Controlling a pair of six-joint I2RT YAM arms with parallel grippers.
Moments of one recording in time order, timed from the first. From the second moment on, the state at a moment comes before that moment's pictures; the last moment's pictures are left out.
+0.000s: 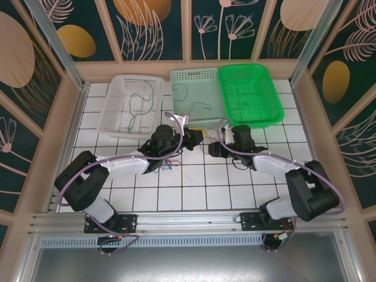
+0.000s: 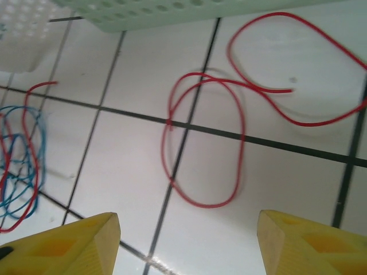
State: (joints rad) left arm -0.79 1.58 0.76 0.66 0.21 -0.64; right arm 0.44 1.39 0.59 0.02 -0.30 0.37
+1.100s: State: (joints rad) left arm -0.79 1.55 0.76 0.34 -0.05 -0.54; right arm 0.59 1.83 1.08 -0.47 0.08 0.39
